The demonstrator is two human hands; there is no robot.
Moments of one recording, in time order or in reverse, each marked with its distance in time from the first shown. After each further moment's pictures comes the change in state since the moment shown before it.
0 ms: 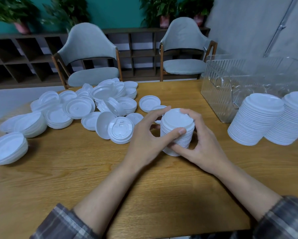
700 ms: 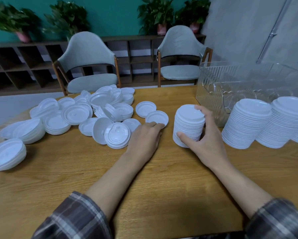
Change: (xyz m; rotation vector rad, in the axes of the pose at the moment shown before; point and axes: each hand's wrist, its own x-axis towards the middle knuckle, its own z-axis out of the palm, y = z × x) left_hand 0.036 -0.051 0.010 0.879 -0.130 0.218; right_hand 0.009 0.021 -0.015 -0.012 0.282 0.113
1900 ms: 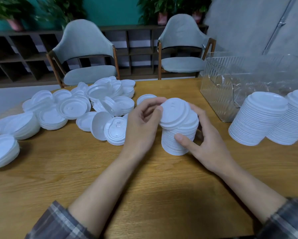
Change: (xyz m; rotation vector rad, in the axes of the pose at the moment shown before) left_hand -0.004 0.030 -0.049 -1.107 0.303 -0.321; right_hand -0.008 -0.017 0.011 0.149 -0.244 -0.056
